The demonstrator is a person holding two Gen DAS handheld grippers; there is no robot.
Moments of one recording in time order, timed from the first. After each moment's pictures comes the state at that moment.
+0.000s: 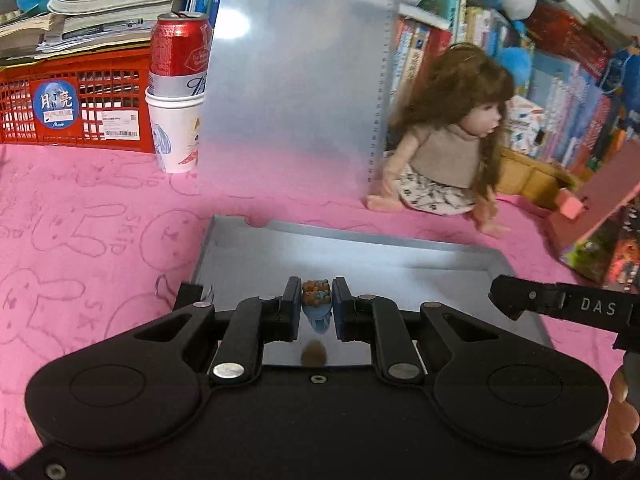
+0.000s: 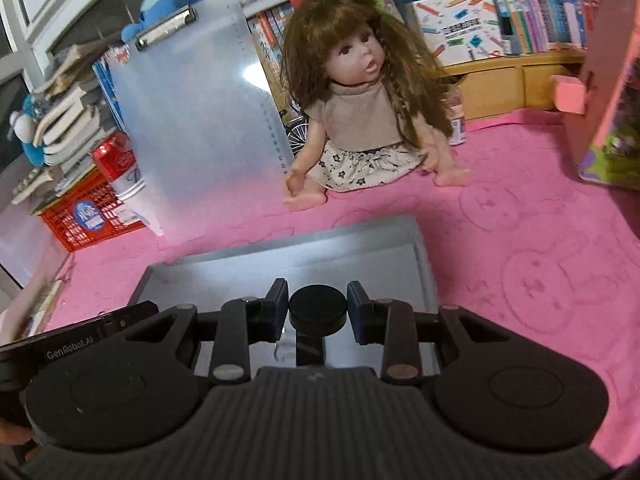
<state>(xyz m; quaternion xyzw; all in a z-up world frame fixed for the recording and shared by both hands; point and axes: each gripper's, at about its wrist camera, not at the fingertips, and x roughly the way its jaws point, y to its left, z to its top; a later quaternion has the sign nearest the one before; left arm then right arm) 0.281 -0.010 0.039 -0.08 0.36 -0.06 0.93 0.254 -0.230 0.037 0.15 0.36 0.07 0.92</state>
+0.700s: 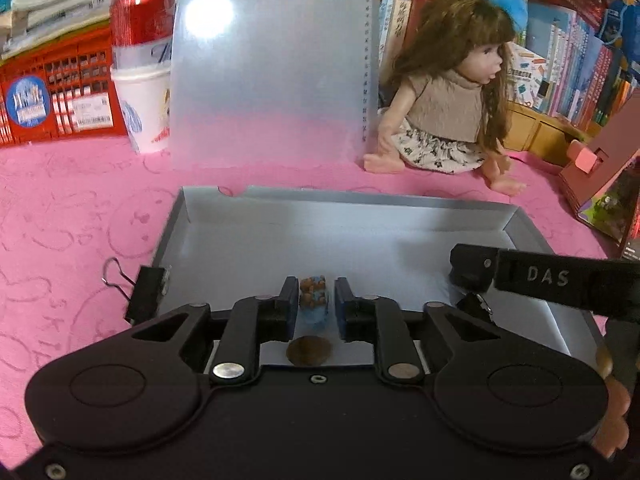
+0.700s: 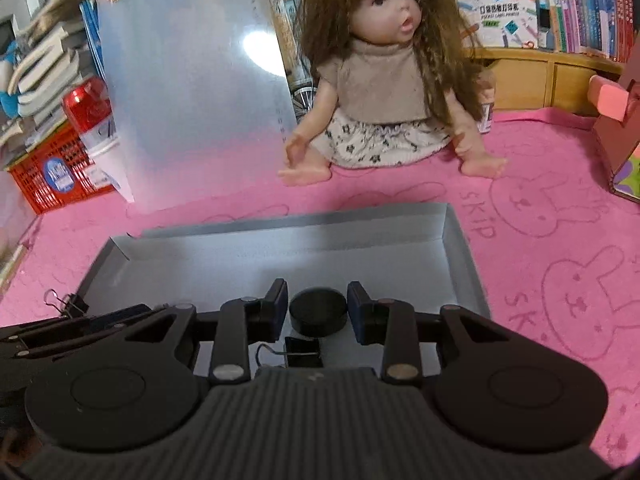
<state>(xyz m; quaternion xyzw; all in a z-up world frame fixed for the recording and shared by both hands) 0.290 -0.029 0.006 -0.03 0.37 -0.08 0.92 0.283 -0.201 0.005 0.10 0.38 0.07 0.92</state>
